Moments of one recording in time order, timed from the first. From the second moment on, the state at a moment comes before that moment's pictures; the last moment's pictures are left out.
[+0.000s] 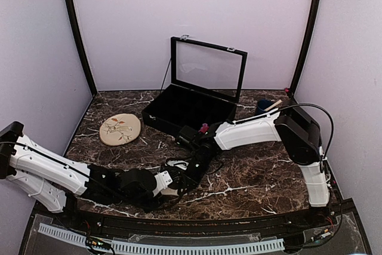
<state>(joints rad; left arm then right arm) -1.35 1.34 0.56 -0.11 -0.35 -0.14 1.05 2.18 1.51 -0.65 -0.66 -0.01</state>
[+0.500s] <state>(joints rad) -1.36 1.46 0.61 -0.10 -0.36 0.01 1.05 2.18 1.53 -0.68 -0.68 -0.01</state>
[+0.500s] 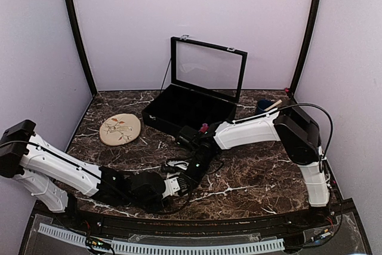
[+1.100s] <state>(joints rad) -1.34 1.56 0.65 -0.10 -0.41 0.04 1.04 2.20 1.54 -0.71 -0.71 -0.02</state>
